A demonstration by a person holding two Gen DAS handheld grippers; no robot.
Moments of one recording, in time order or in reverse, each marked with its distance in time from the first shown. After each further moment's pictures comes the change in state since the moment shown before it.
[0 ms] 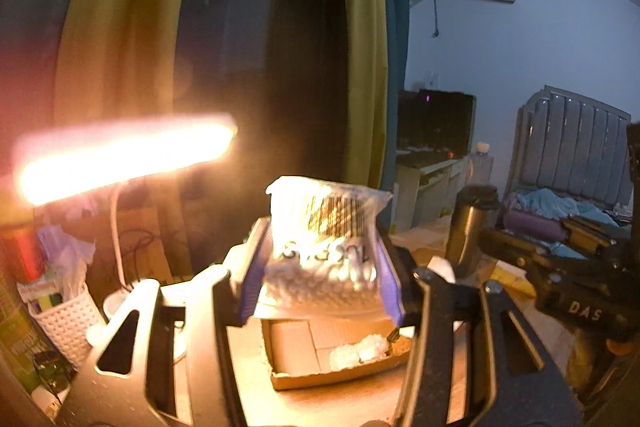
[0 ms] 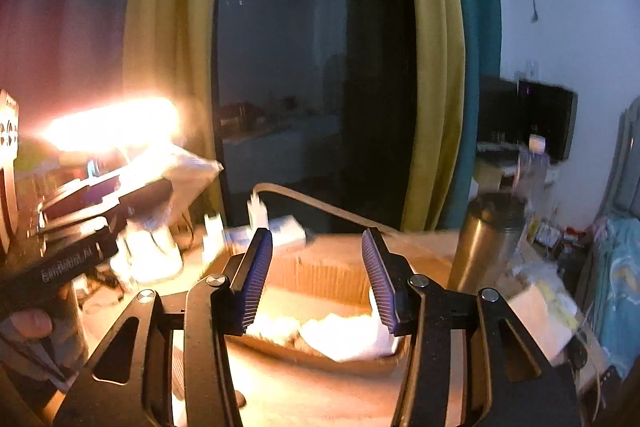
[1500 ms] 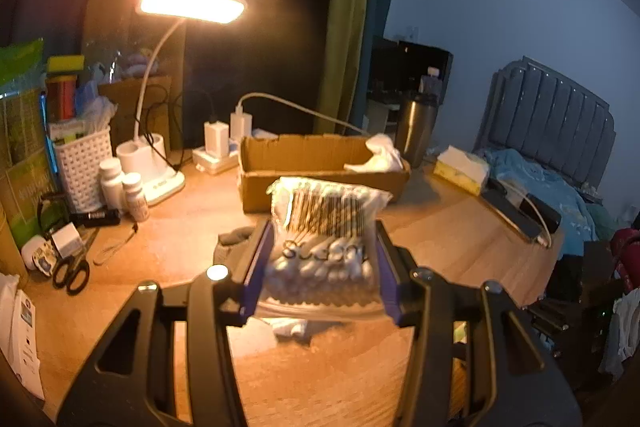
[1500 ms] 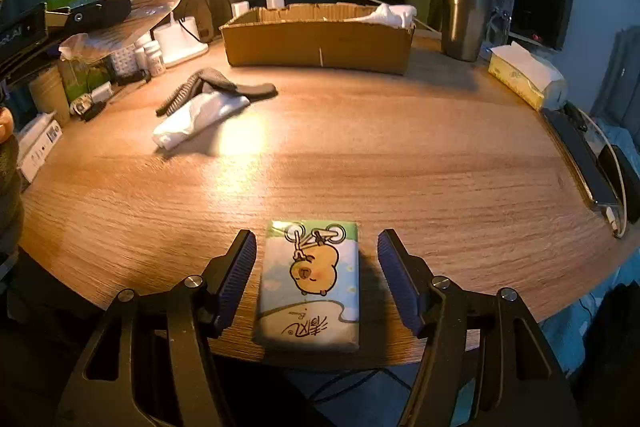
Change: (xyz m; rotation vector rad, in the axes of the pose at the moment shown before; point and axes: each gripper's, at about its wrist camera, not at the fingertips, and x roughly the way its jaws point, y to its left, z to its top) left arm -0.134 -0.018 -0.120 -0.068 0.205 -0.083; right arm -0.105 0.047 -0.216 0.034 0.424 -0.022
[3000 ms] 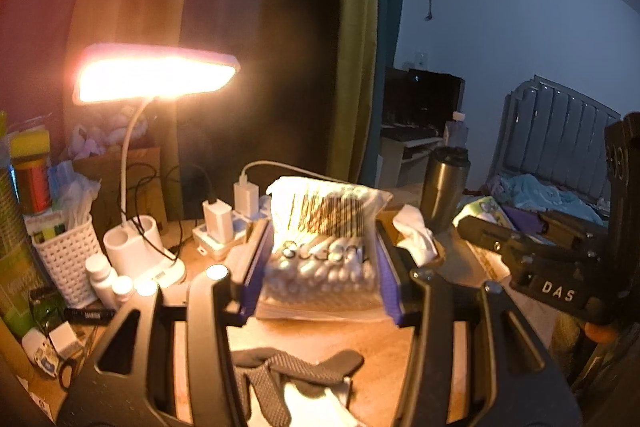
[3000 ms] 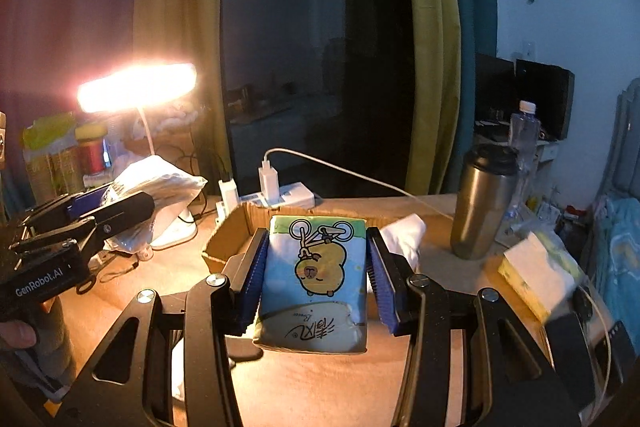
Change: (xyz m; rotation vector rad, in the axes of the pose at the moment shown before) left arm 0.066 0.013 0.088 0.030 -0.098 0.035; right arm -0.005 -0.025 0.199 -0.018 -0.394 0.034
